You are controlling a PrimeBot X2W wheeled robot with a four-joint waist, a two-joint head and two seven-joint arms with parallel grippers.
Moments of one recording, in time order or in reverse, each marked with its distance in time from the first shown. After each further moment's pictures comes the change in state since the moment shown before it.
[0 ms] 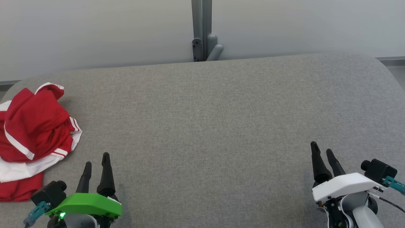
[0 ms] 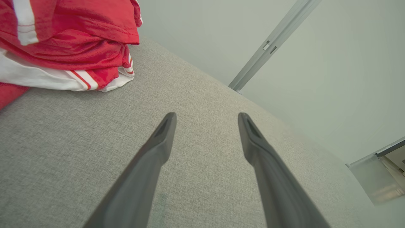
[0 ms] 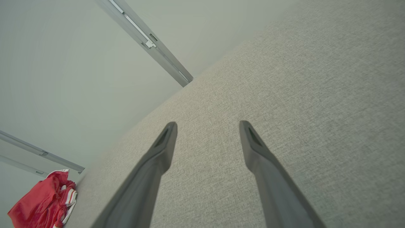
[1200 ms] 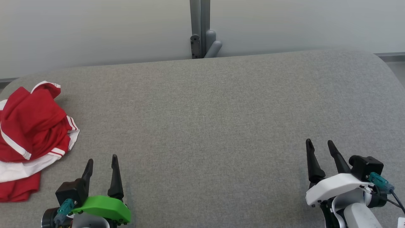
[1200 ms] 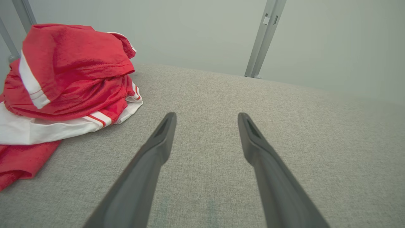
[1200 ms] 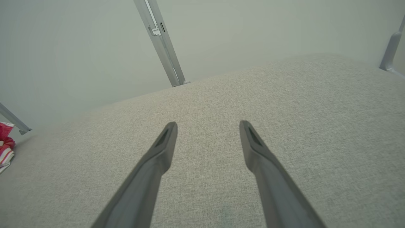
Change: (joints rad) left arm 0.000 0.005 -0.040 0.029 0.397 0.061 -0.097; right arm -0.019 0.002 0.000 0.021 -0.400 0.000 -0.094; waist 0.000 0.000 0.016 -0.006
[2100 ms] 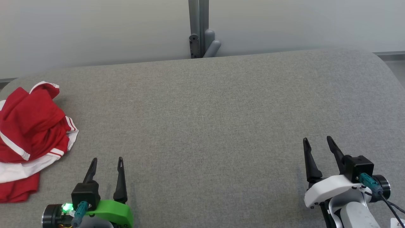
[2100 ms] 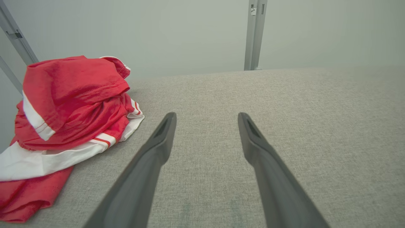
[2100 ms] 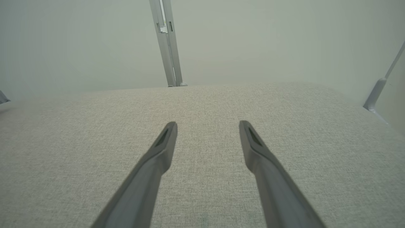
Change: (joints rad) left arm 0.003 0.000 -0.005 0.020 0.216 0.009 -0.053; right arm -0.008 0.006 -0.013 0.009 -0.223 0.000 -0.055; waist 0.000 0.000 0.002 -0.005
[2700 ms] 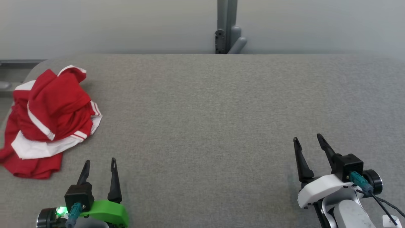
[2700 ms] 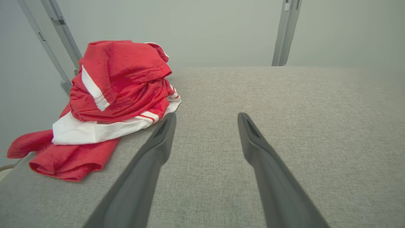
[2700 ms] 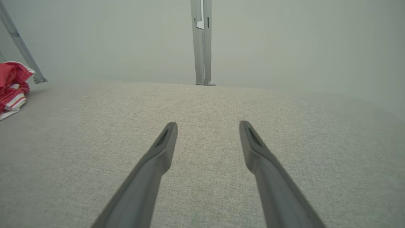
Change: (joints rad) left arm 0.000 0.000 0.015 0.010 -0.011 0.025 -0.008; right arm -0.007 -0.014 0.049 -0.002 -0.020 0.000 -0.006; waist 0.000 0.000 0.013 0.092
